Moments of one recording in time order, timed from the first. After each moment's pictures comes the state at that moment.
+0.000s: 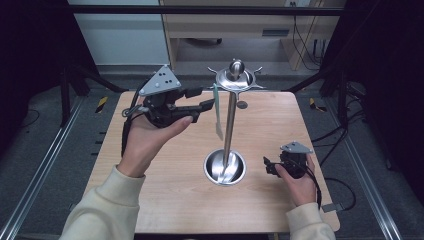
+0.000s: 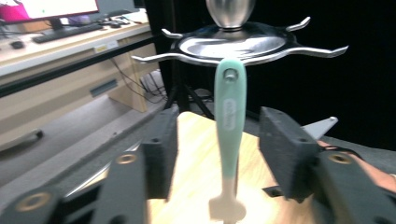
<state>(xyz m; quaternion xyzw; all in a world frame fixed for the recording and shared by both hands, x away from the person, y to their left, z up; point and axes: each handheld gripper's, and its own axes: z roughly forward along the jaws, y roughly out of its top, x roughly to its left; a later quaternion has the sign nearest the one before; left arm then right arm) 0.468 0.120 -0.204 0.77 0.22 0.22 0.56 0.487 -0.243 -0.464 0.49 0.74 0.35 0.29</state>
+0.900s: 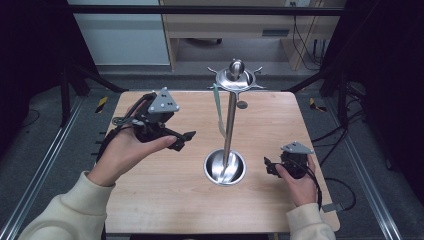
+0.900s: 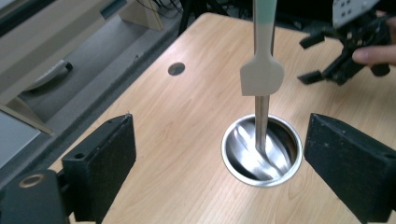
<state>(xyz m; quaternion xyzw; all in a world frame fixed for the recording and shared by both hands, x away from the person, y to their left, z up) 0.466 0.139 -0.238 0.87 0.22 0.24 0.37 0.486 -0.245 -0.464 0.50 0.74 0.35 0.29</state>
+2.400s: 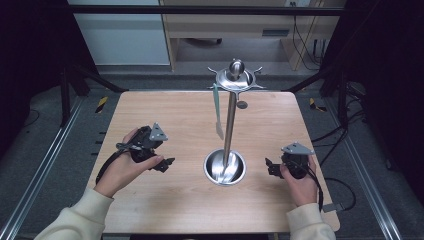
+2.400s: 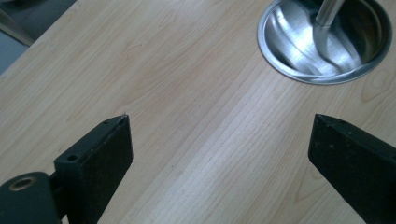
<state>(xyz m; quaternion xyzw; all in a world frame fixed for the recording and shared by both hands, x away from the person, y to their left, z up) 0.495 0.189 -0.365 0.90 0.28 0.21 0.26 0.484 -0.249 -0.465 0.48 0.75 0.35 0.29</state>
